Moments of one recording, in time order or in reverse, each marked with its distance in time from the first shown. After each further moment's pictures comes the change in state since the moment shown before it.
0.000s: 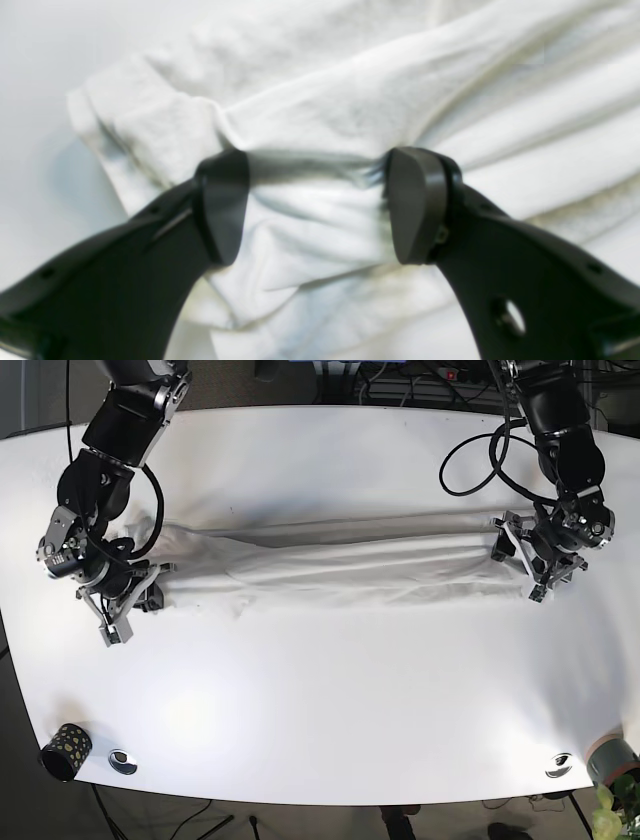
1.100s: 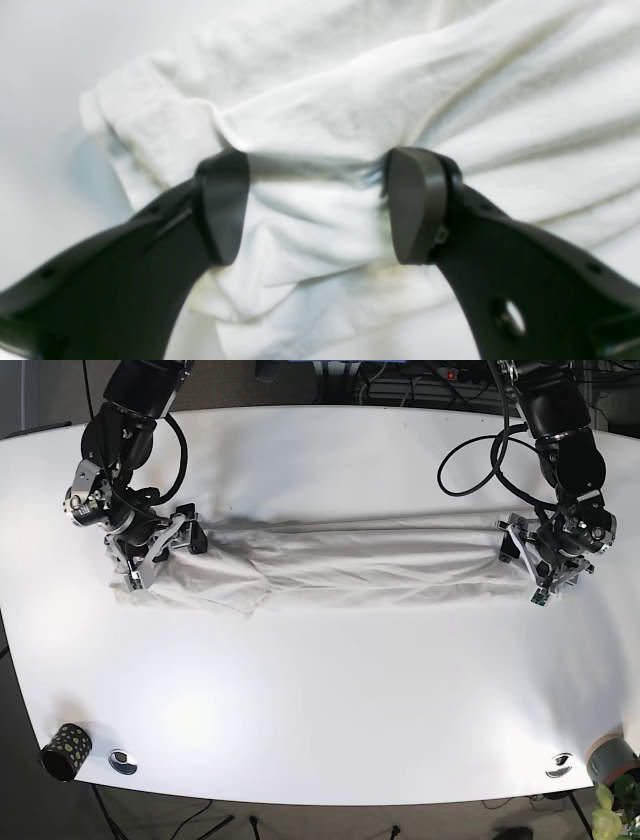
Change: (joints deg) left arm -1.4 0.2 -0.1 1.5 2.5 0.0 2.6; right arm -10.3 -3.8 -0.2 -0.6 1.1 -0.4 6.1
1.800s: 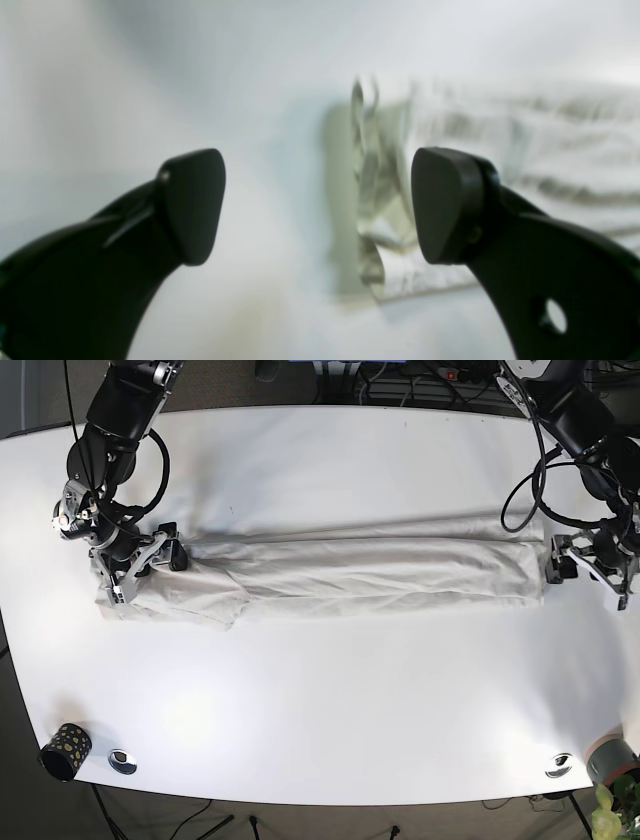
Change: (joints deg) left arm -5.9 -0.4 -21.6 -1.6 -18.8 0.4 15.8; right arm 4.1 4.4 0.0 -8.4 -2.6 0.3 6.1
